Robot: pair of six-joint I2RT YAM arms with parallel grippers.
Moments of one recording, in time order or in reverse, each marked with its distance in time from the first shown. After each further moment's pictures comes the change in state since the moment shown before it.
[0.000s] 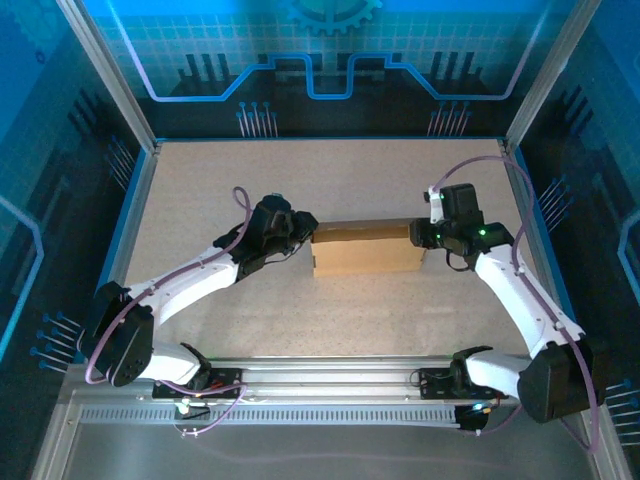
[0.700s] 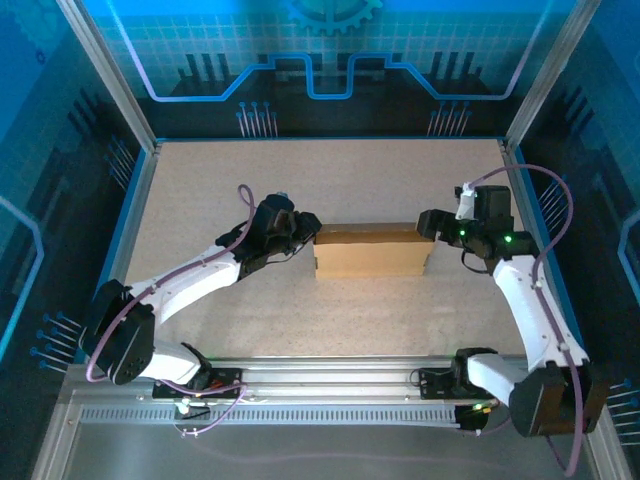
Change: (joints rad) left arm -0.010 0.012 0.025 -0.031 0.015 0.053; right arm -0.209 -0.057 -0.011 0.004 -0.249 0.166
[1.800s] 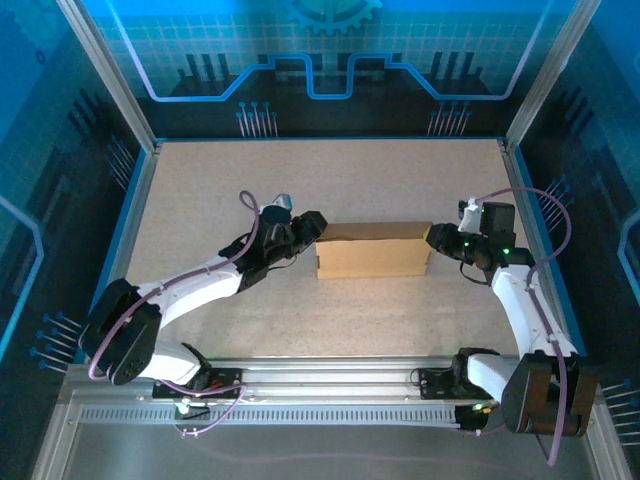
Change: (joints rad) left arm -0.023 0.001 -0.138 0.309 -0.022 0.054; right arm -0.107 -0.022 -0.208 0.192 -0.221 0.075
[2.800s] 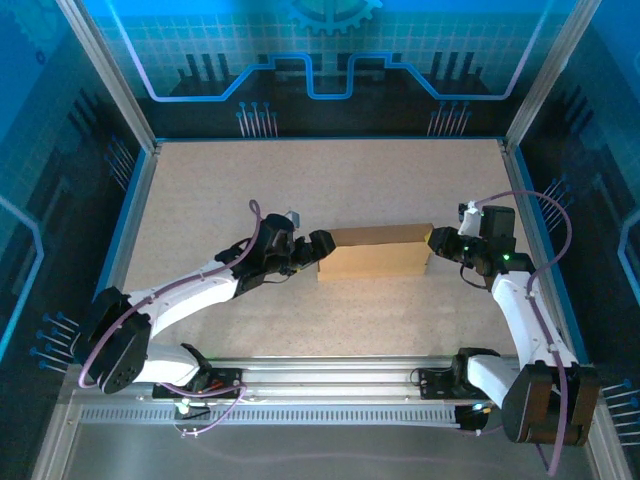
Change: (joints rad) left arm -0.021 -0.063 -0.008 -0.246 0.147 0.115; right arm 0.009 -0.043 -0.026 0.000 0.031 -0.022
